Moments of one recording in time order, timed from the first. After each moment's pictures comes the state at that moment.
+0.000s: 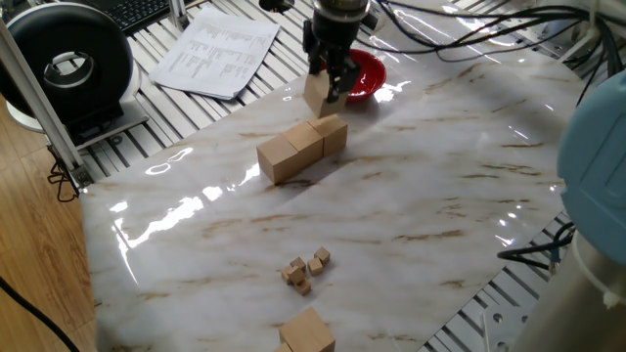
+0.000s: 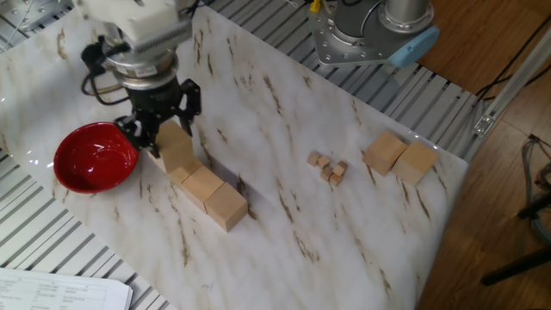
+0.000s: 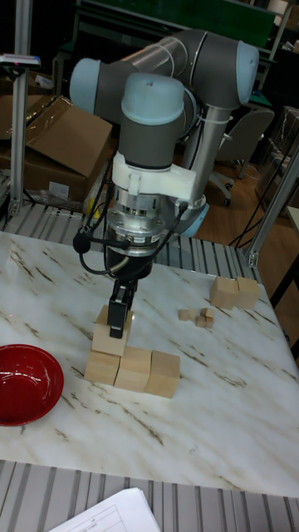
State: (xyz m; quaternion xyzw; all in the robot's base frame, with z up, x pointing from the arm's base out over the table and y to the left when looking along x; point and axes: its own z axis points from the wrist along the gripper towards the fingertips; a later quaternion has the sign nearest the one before) arm 0.586 -0.026 0.133 -0.64 0.76 0.01 0.05
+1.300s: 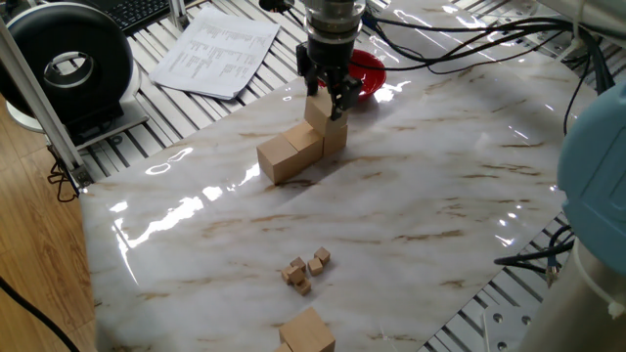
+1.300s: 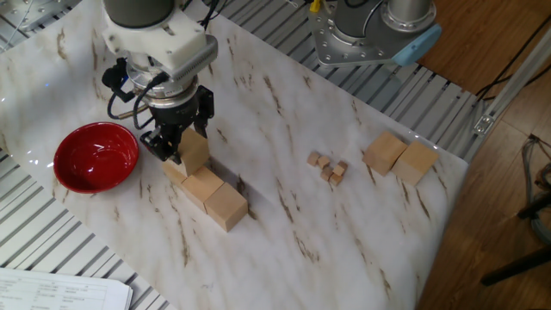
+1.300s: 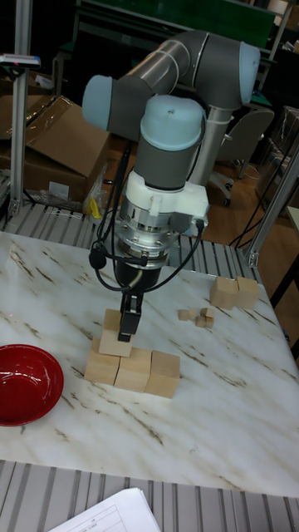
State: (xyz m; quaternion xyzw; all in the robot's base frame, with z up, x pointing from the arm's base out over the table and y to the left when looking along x) arm 0.574 -0.013 0.115 -0.71 0.71 0.01 0.02
